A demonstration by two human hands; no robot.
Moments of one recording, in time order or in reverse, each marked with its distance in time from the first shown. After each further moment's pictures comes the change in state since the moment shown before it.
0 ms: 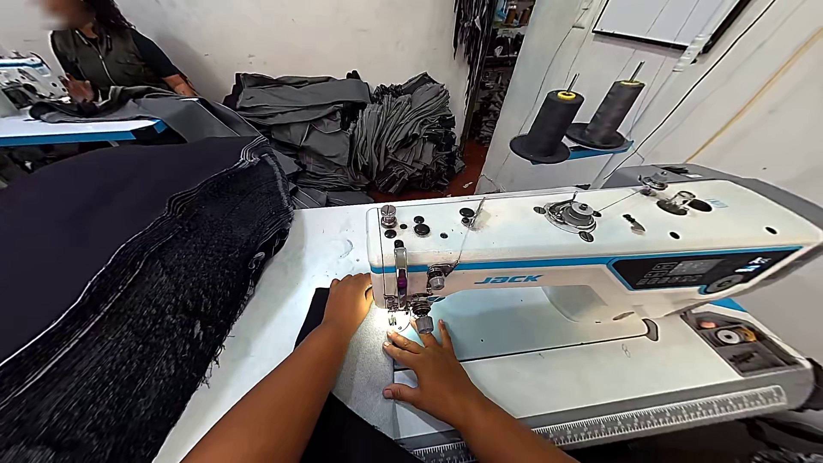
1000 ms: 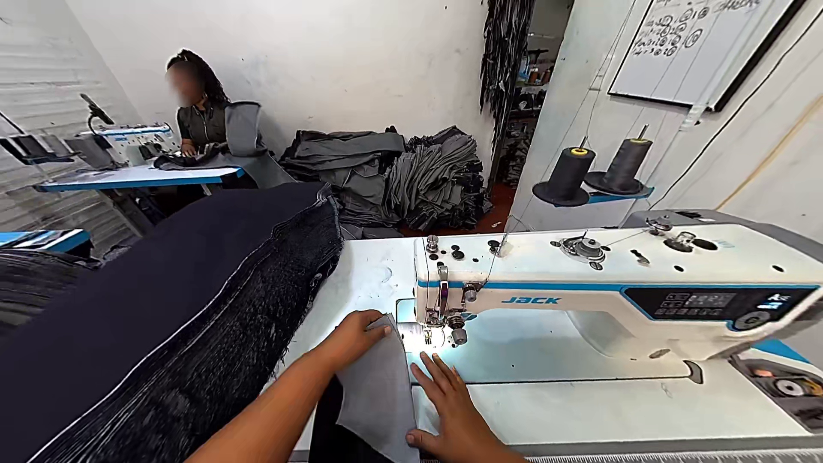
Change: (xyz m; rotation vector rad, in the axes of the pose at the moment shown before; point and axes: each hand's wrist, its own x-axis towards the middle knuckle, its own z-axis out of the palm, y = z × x) left_hand -0.068 -0.028 -0.096 -0.452 -0.287 0.015; right_hand -0.017 -0.020 0.045 0.226 0.396 -0.246
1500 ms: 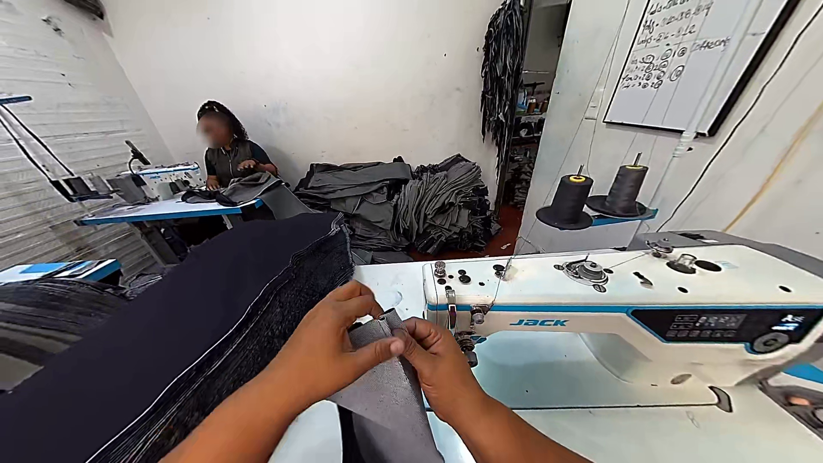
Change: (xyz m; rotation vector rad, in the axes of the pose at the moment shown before) left_hand -0.080 0.078 -0.059 0.230 0.508 0.464; right_hand 0.093 -0.120 -0.071 1.057 0.237 -0.095
